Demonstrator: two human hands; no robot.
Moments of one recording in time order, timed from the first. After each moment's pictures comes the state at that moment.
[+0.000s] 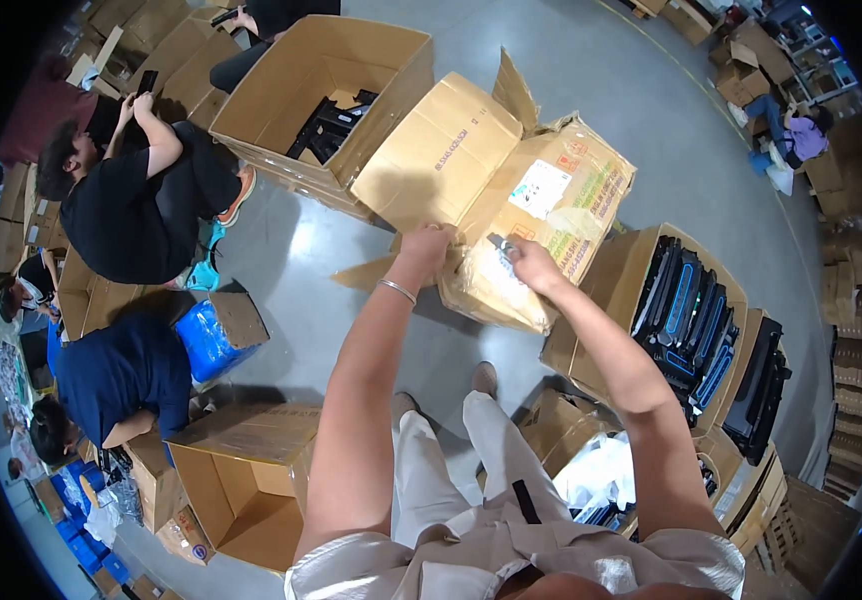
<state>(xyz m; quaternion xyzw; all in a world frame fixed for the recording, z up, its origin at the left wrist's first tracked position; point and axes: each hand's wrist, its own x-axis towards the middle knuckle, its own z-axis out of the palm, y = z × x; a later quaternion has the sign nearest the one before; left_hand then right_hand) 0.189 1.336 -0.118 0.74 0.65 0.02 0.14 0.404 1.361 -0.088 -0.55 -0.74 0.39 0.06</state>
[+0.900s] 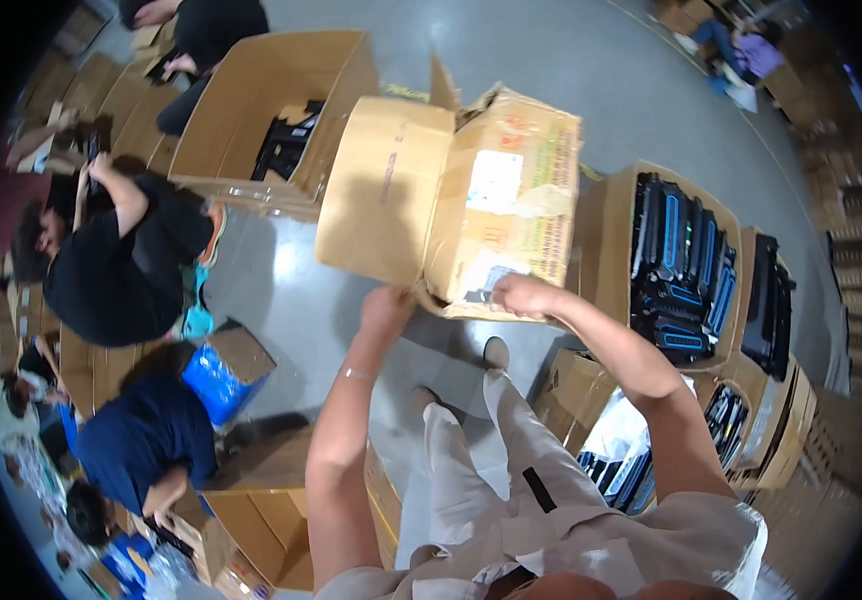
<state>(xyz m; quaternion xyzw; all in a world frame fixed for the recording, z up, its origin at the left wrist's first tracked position) 0.136 1.194 -0.173 0.55 0.68 0.23 0.42 0.387 1.275 -0.040 -0.49 -0.62 0.59 -0.14</state>
